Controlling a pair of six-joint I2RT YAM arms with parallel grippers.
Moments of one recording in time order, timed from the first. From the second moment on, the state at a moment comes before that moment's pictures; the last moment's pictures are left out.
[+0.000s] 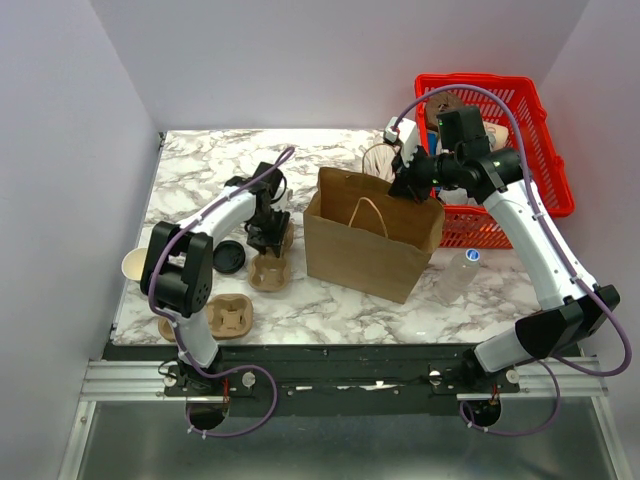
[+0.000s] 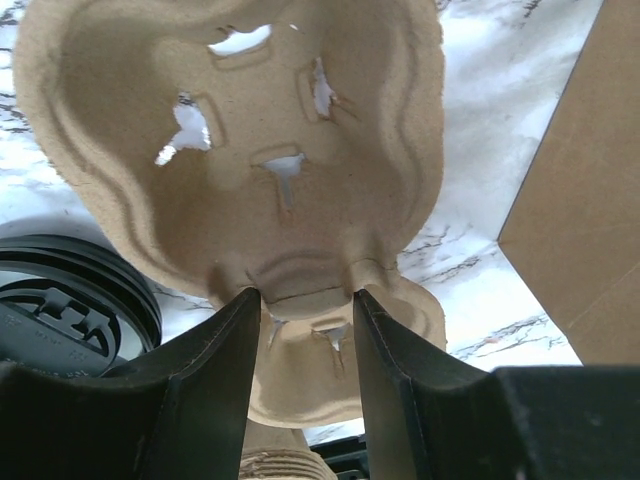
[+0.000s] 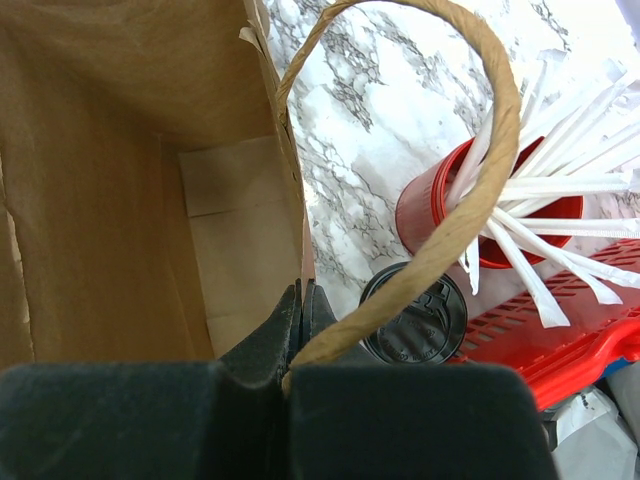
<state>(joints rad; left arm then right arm) -0.34 1.80 1.32 -0.88 0.11 -0.12 0.39 1.50 1.71 -0.96 -0.49 -0.50</state>
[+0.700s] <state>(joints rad) -0.36 1.81 1.32 -0.88 0.10 -0.13 0.39 1.50 1.71 -0.96 -0.49 -0.50</state>
